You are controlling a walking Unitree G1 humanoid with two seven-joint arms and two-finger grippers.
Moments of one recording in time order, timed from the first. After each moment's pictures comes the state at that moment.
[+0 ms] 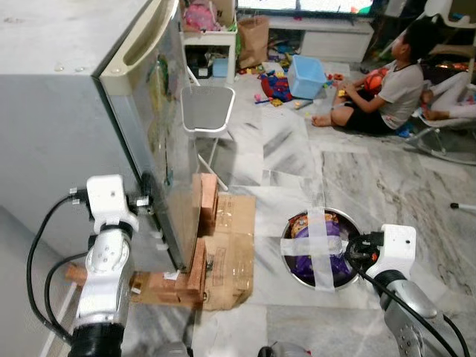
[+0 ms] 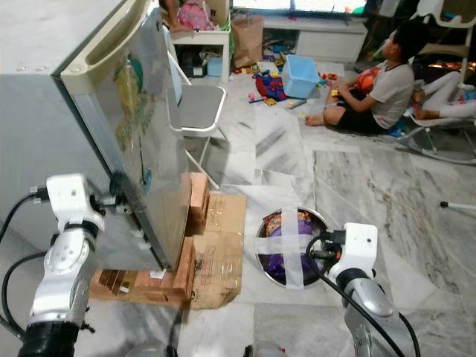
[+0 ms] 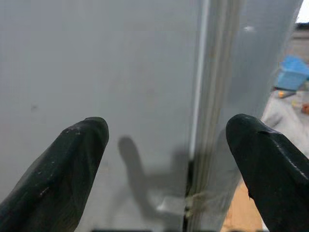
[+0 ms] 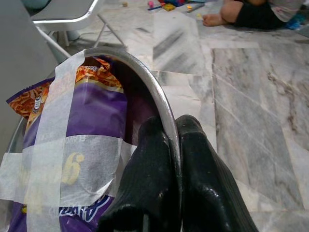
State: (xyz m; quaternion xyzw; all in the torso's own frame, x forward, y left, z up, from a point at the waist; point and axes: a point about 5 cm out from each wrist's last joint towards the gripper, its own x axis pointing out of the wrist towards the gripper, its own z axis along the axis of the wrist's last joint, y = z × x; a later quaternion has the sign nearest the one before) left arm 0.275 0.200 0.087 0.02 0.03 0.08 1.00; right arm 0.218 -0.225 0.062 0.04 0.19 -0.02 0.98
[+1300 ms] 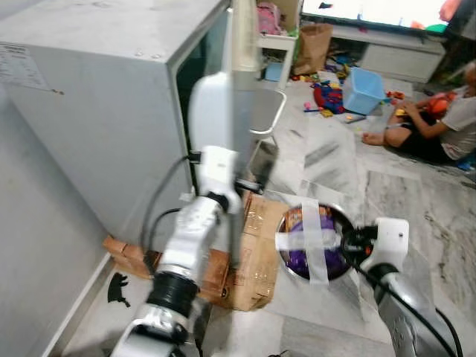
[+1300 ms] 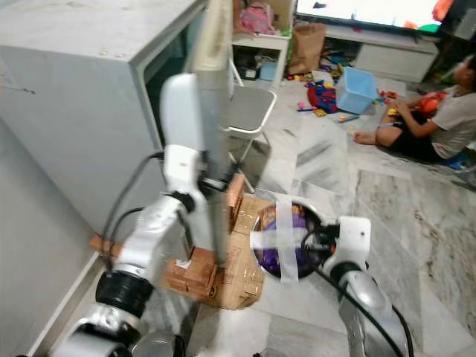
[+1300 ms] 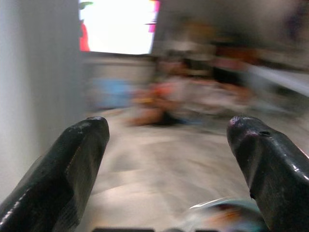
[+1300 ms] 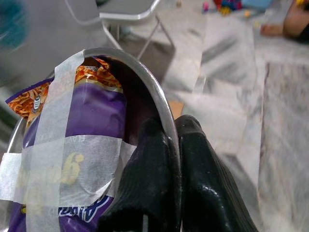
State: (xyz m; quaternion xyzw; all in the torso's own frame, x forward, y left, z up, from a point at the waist) left arm 0.296 -0.010 0.141 -0.07 -0.02 -0.41 0.91; right arm 0.215 -0.218 0.052 0.06 0.21 -0.01 0.98
